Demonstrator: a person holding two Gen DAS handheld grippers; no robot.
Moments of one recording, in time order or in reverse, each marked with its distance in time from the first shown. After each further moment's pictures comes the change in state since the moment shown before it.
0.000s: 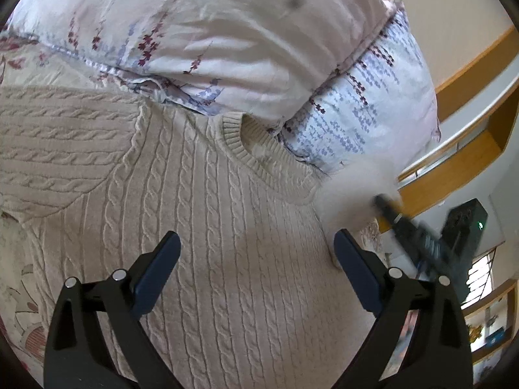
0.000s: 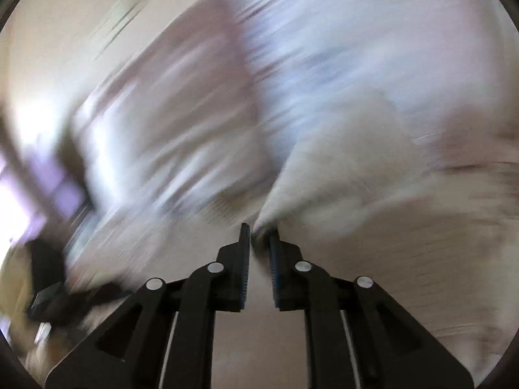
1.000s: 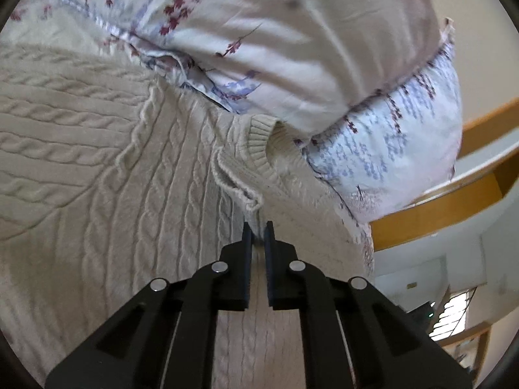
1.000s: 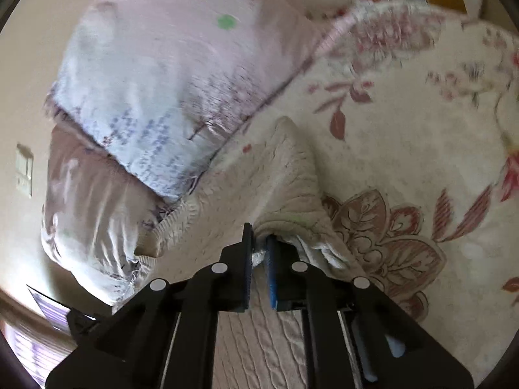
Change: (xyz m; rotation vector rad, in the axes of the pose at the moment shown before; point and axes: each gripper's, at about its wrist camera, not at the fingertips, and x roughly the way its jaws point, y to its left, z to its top) left arm 0.037 0.029 0.019 -0.153 0.028 -0.016; right arm -0.091 -0.160 -0.089 0.695 -0.198 -0.195
